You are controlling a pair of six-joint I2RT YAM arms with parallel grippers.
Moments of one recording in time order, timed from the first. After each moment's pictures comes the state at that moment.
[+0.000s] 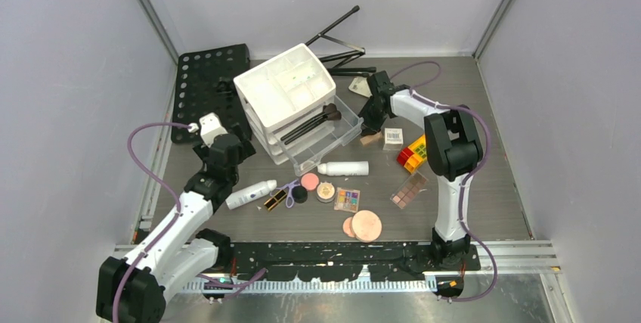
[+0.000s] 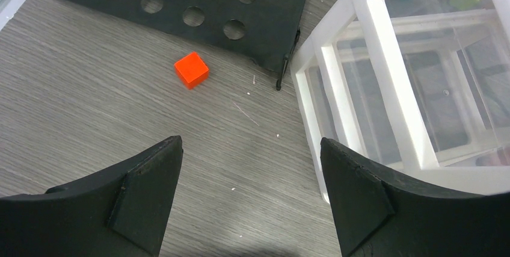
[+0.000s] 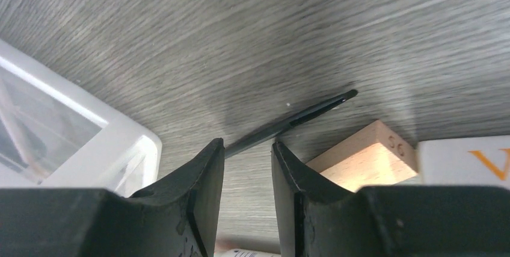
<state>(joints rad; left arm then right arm) -0.35 0.87 0.52 -0.14 -0.58 -0.54 0.34 2.06 1.46 -0.54 -0.12 0.93</state>
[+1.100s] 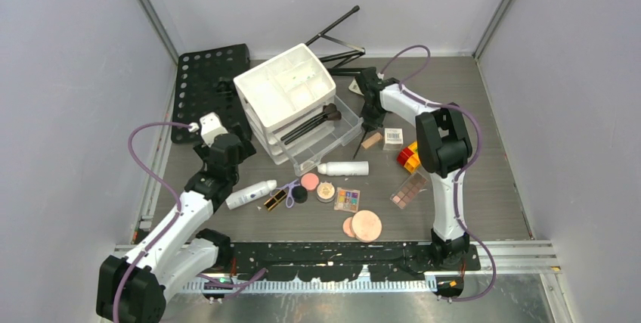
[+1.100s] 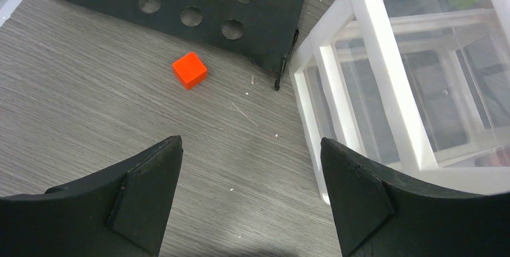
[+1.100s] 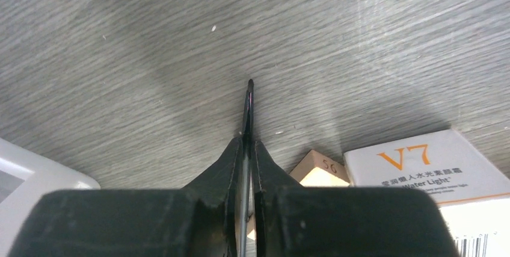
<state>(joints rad) -0.35 0.88 0.52 -0.14 -0.57 -0.54 0.39 2.15 1.64 -0.75 0.19 0.78</state>
